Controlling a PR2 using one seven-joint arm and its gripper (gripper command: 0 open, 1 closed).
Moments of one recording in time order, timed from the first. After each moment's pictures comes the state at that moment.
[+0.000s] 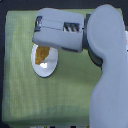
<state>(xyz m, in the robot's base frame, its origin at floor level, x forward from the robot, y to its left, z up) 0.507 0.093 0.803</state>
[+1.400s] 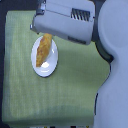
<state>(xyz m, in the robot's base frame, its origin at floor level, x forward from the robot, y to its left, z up) 0.519 0.068 0.903</state>
